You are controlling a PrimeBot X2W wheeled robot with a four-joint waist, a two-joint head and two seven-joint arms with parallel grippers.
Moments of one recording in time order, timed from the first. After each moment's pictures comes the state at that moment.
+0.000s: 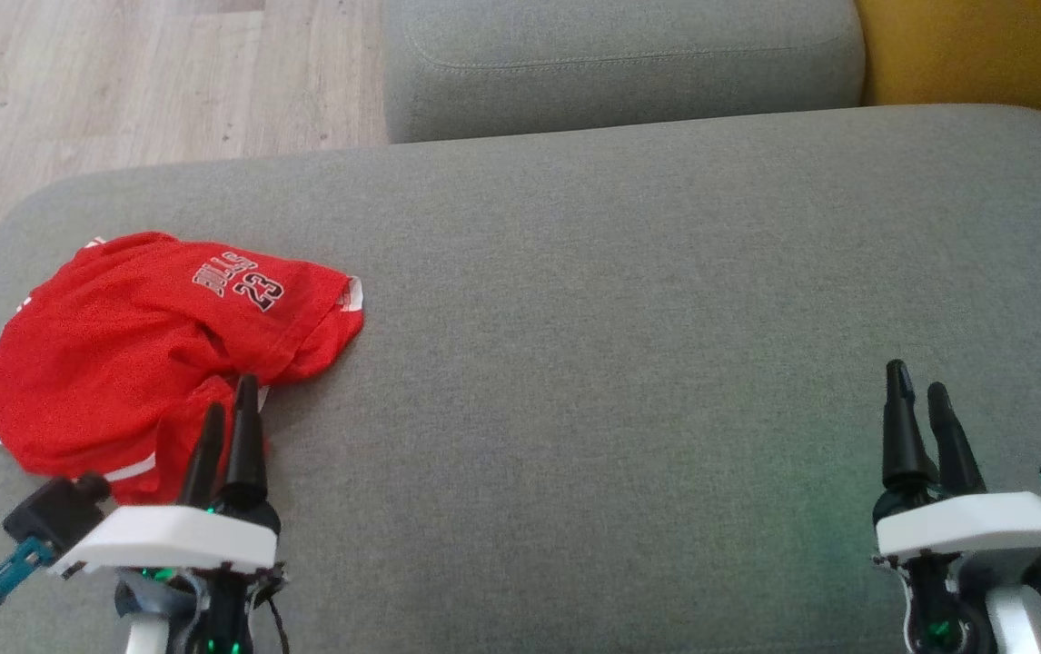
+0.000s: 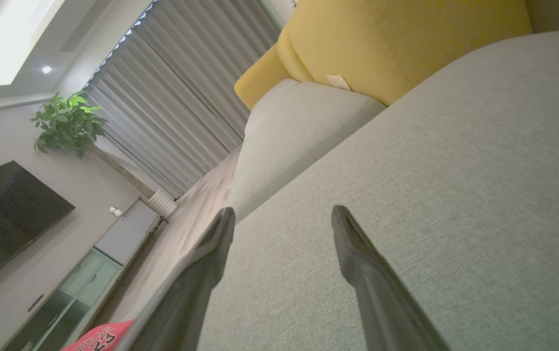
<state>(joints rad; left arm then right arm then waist) 0.01 0.03 -0.05 0.11 -0.88 -0.03 -0.06 -0.01 -0.04 -0.04 0.21 0.73 0.13 -0.06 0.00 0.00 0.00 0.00</state>
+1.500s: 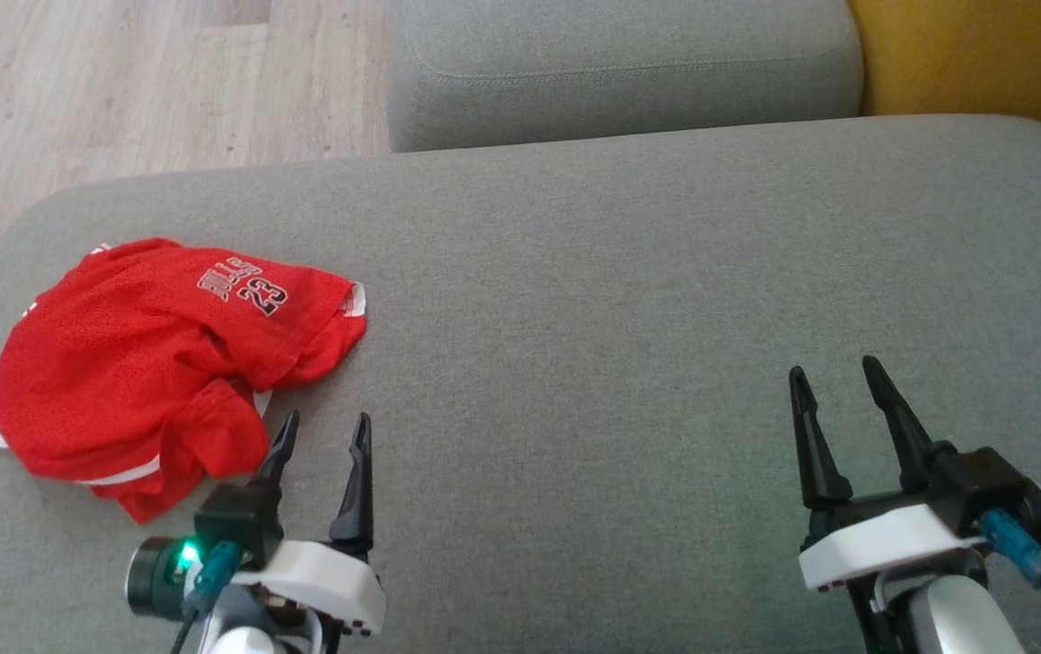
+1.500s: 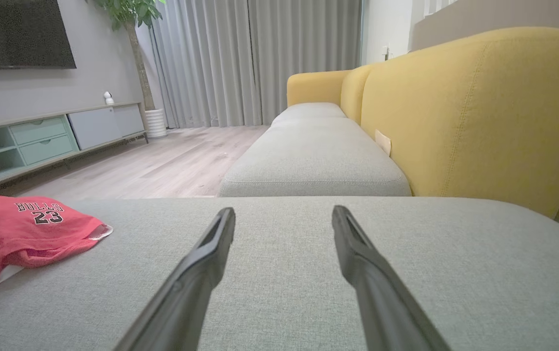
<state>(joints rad) 0.01 0.18 -0.41 0.11 -0.26 0.22 -0.19 -0.01 -0.04 0.06 0.18 0.08 0.13 -0.19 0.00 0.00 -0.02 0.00</state>
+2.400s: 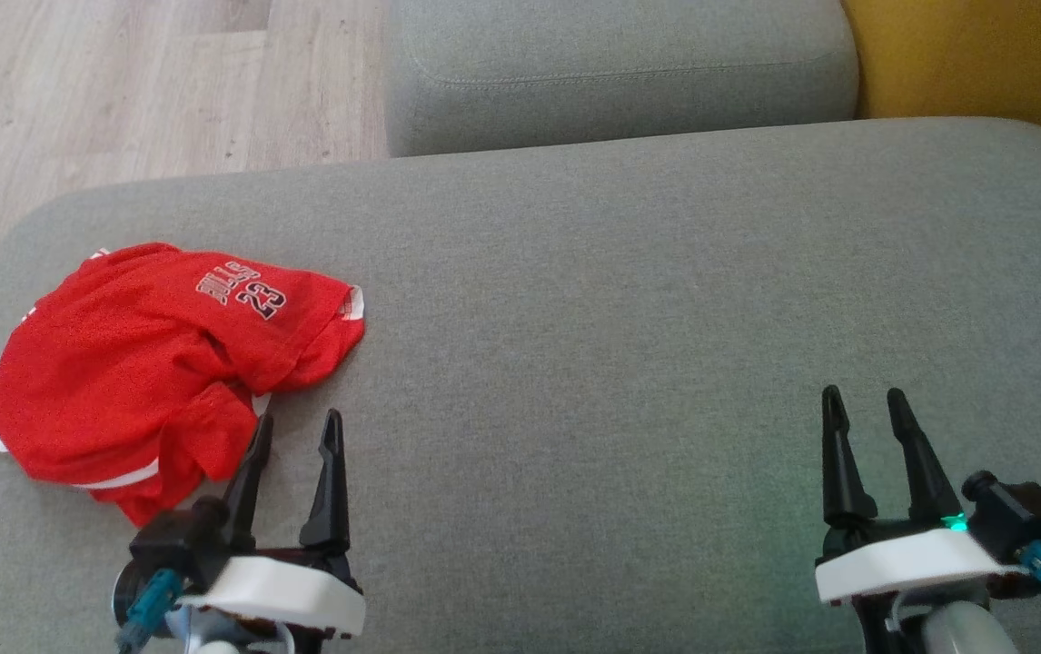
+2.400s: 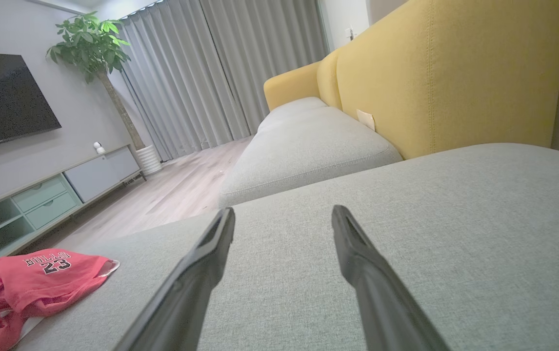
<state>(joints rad) 0.08 0.06 -0.21 0.09 -0.28 0.02 -0.25 0.02 -0.04 0.05 0.24 0.31 0.13 -0.25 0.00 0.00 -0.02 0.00</state>
